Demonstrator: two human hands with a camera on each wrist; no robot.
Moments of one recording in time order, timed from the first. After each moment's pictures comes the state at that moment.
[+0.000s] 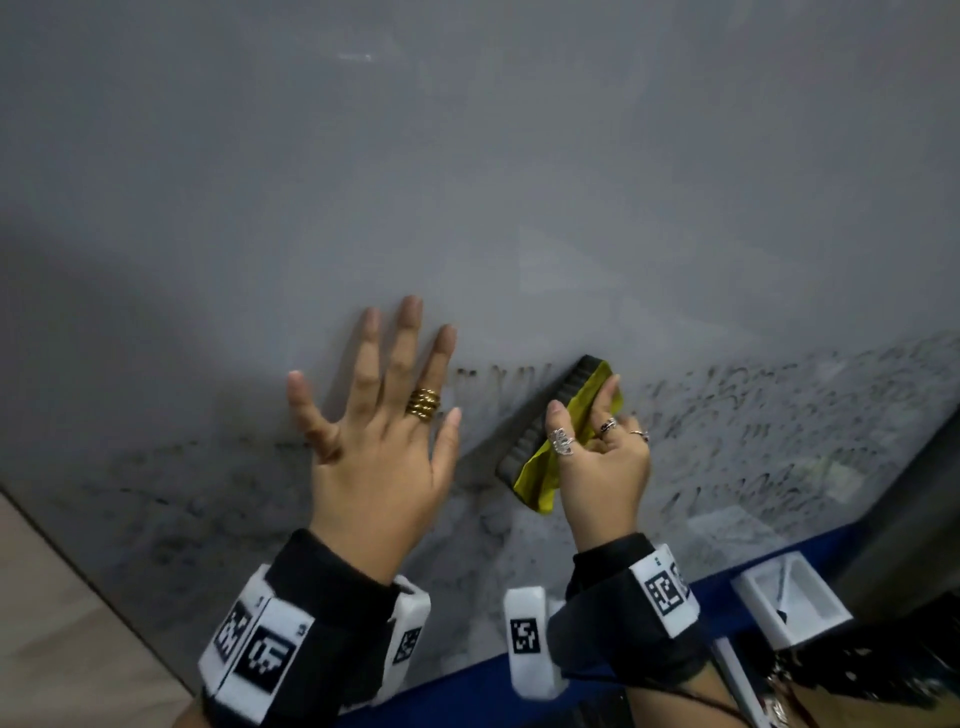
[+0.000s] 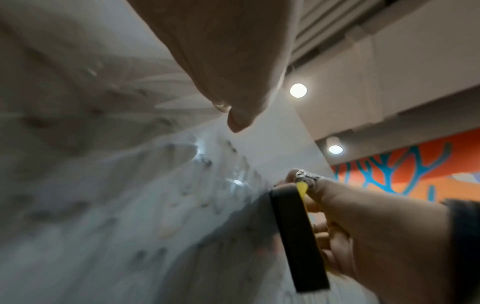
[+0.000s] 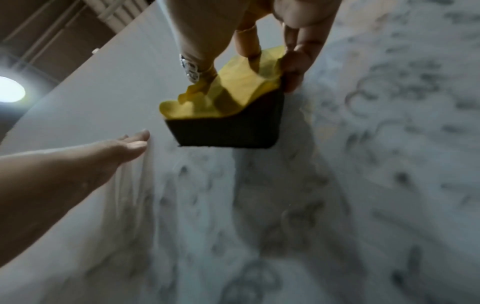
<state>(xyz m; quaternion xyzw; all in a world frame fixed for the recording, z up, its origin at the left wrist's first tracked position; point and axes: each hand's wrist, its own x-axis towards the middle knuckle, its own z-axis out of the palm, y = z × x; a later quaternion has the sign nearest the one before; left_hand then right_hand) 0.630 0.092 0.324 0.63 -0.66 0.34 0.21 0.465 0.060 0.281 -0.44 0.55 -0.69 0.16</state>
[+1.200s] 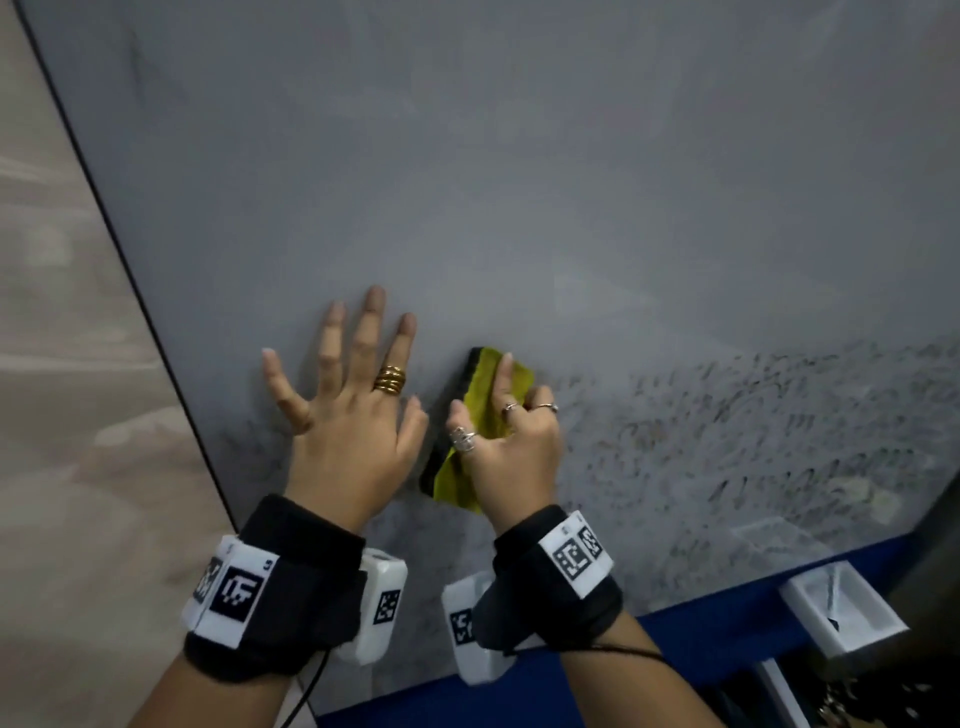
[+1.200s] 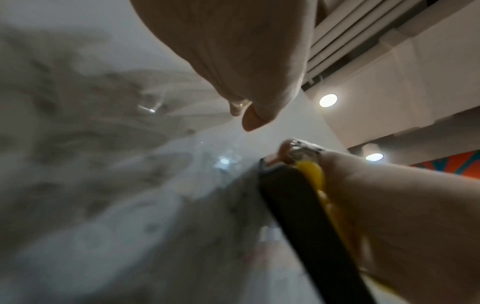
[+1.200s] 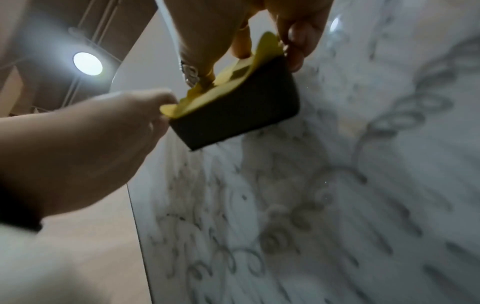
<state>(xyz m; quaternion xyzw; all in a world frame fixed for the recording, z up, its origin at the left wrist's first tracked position) 0.728 0.122 0.321 0.63 -0.67 0.29 0.27 0.595 0.094 0.280 -0.59 0.52 -0.61 0.09</state>
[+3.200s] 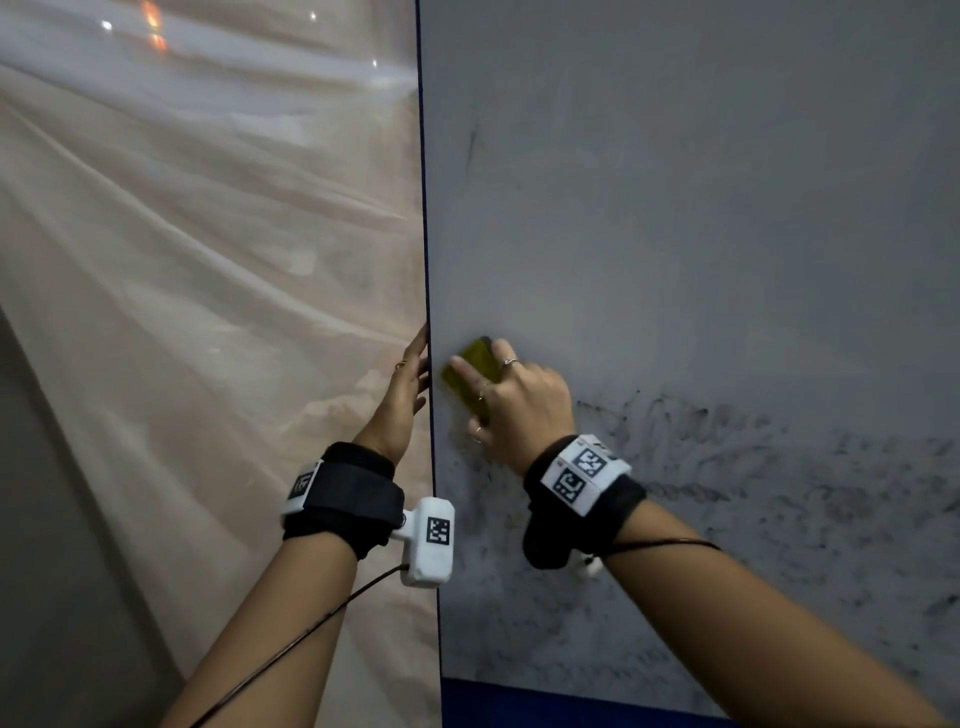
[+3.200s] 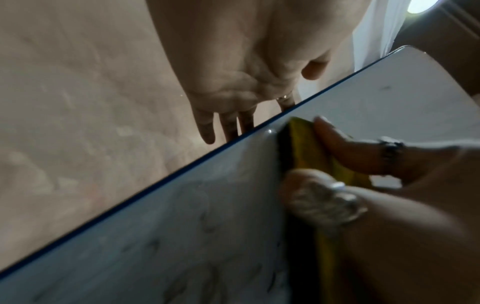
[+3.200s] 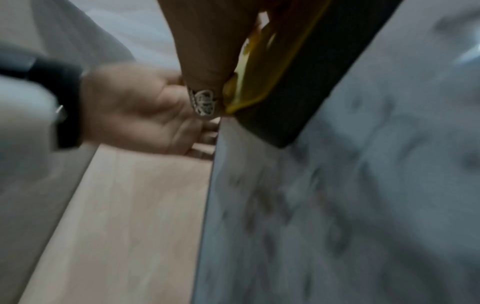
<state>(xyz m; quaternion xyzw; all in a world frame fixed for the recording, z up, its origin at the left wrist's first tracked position) 0.855 0.157 0.318 0.47 -0.52 -0.31 0.65 0.712 0.122 0.335 -0.88 0.33 -0.27 -0.23</state>
